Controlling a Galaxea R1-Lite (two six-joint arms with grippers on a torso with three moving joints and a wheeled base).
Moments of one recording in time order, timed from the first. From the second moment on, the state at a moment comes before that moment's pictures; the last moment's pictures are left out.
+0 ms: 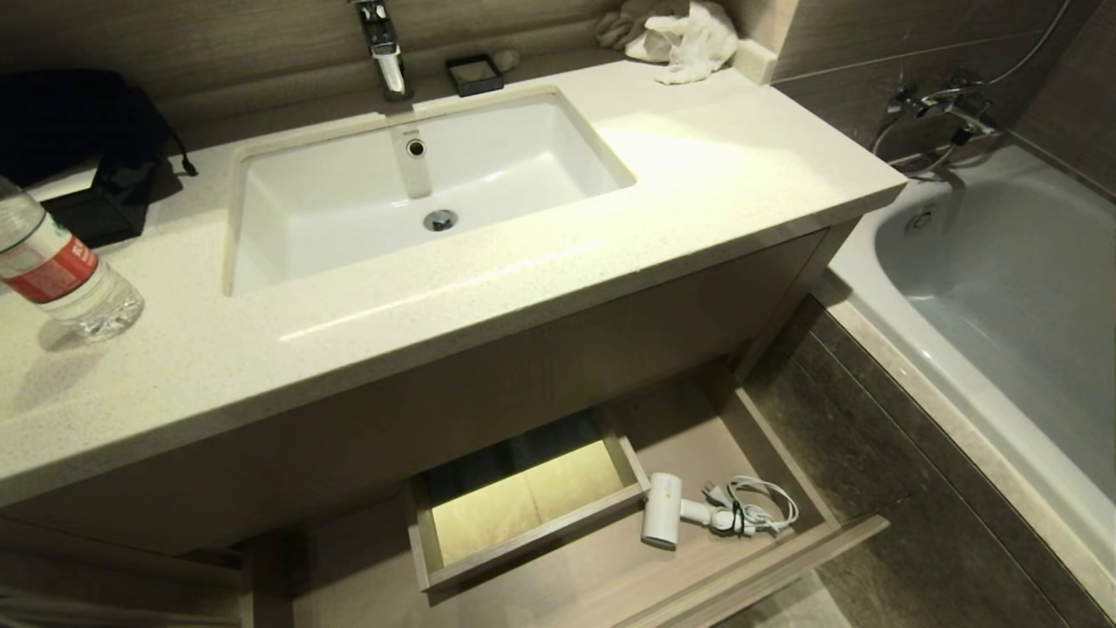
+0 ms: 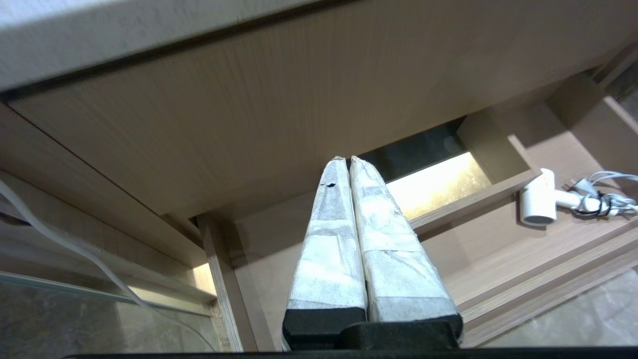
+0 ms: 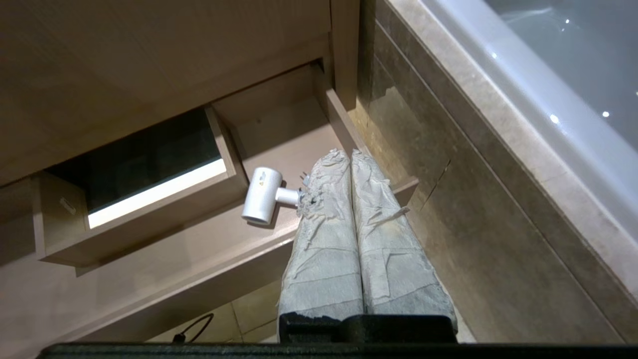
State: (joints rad) left arm 0.00 0.00 0.00 0.00 0.00 0.00; right arm 0.00 0.00 0.00 -0.01 -0.02 0.06
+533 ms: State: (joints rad) left arm 0.00 0.00 0.00 0.00 0.00 0.00; right arm 0.00 0.00 0.00 -0.01 -0.02 0.06
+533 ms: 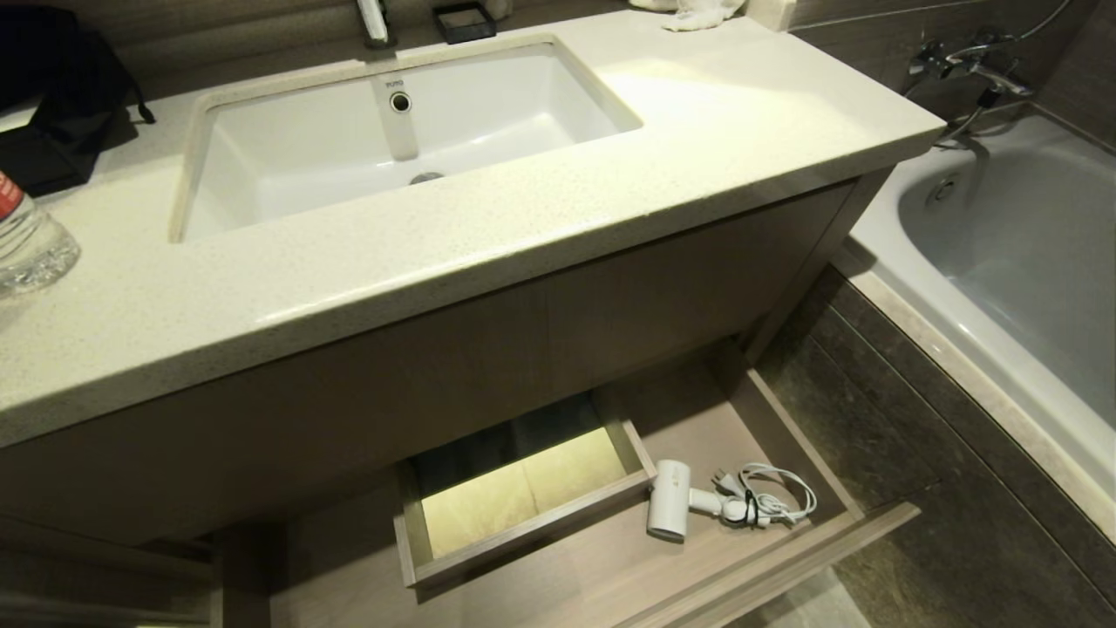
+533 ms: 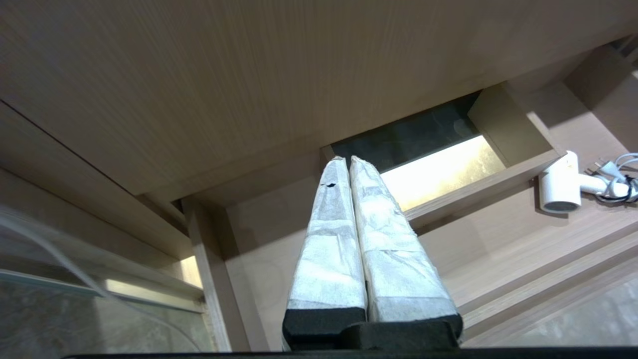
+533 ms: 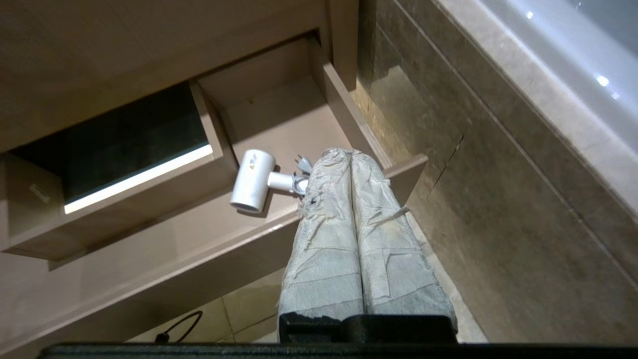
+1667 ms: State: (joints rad) left arm 0.00 0.00 0.00 0.00 0.00 0.01; right arm 0.00 0.00 0.00 0.00 -0.02 0.06
